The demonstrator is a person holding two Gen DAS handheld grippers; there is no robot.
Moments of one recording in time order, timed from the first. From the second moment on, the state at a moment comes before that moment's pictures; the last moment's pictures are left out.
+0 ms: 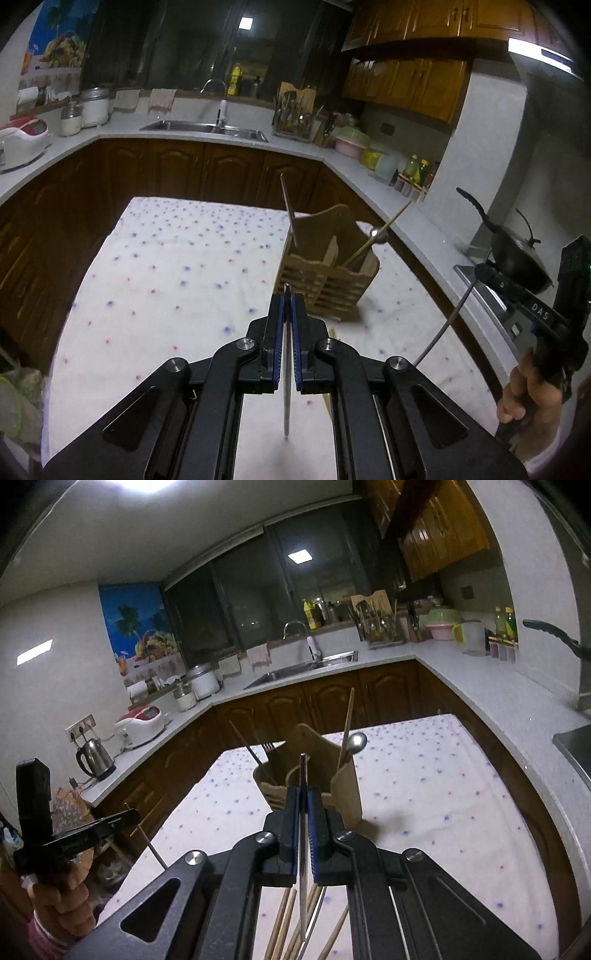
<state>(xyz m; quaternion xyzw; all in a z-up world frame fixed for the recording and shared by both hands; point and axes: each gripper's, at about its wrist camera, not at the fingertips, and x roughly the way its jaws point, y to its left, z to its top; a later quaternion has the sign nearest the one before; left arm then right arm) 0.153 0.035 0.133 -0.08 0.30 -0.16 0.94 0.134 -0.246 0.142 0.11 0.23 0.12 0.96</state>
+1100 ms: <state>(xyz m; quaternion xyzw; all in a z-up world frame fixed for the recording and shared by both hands) 0.308 -0.020 0.197 -0.12 0.18 -0.13 0.97 0.245 -0.250 0.194 0.13 0.10 0.06 0.99</state>
